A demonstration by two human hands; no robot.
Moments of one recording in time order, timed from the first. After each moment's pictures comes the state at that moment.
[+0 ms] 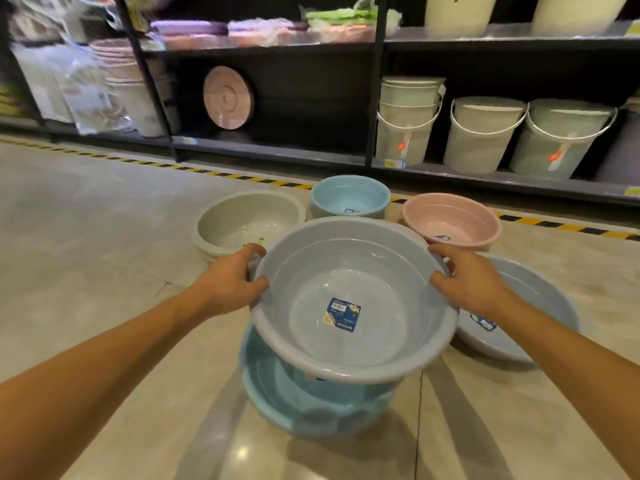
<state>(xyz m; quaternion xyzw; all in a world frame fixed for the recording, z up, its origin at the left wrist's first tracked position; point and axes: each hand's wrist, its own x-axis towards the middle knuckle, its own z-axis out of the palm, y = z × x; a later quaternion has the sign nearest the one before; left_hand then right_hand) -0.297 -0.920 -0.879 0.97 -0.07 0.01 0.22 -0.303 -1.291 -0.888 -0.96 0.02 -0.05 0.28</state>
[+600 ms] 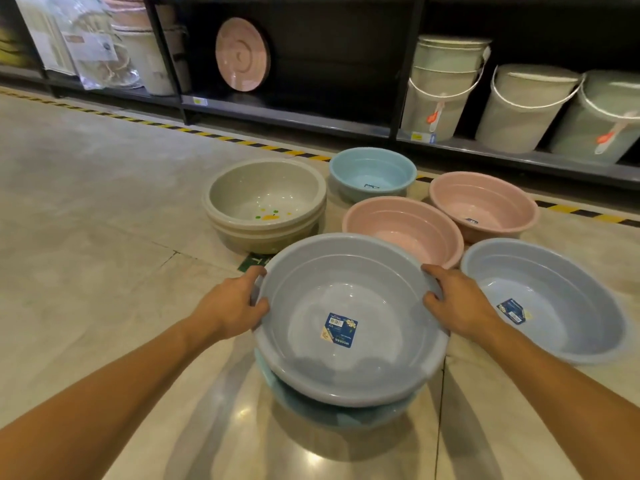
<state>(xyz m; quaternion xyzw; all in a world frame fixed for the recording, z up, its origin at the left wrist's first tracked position) -0.300 -0.882 -0.971 0.98 -0.02 -0.07 0.18 -0.281 -1.250 -0.978 -0.98 -0.01 0.01 0.22</state>
